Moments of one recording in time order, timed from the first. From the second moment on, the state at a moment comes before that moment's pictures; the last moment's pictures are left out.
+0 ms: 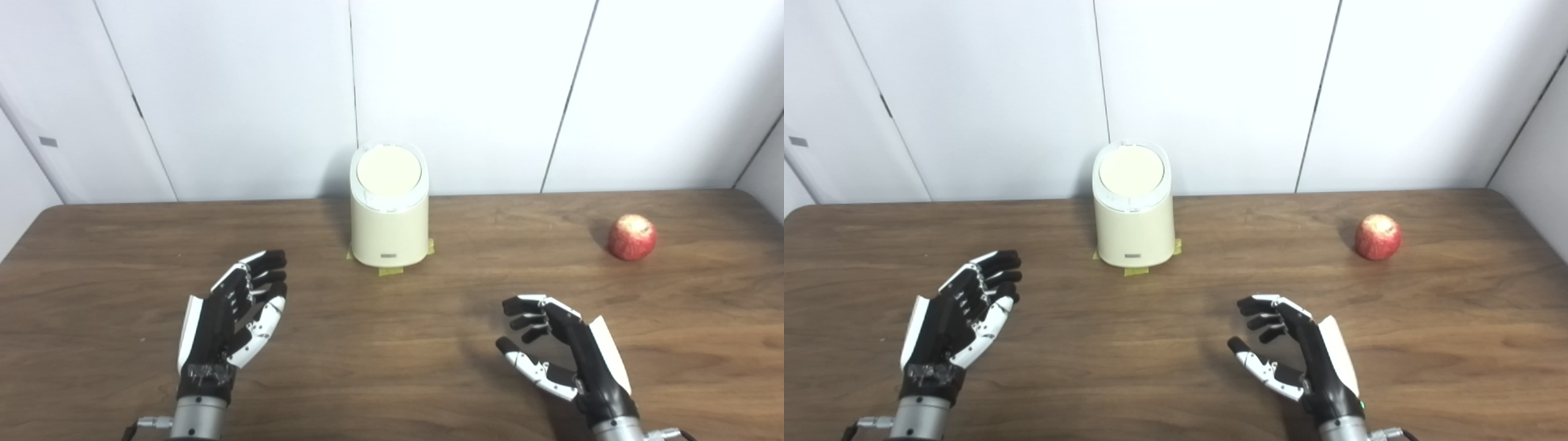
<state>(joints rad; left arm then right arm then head) 0.09 0.08 0.04 -0.42 0.15 0.12 -0.01 0.12 -0.12 0.13 -0.23 -0.38 -0.06 -0.09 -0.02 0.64</state>
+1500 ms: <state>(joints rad) -0.65 0.07 -0.22 0.02 0.79 0.47 -0.12 0.08 -0.09 0.14 -0.17 -0.41 -0.10 -0.10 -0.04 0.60</state>
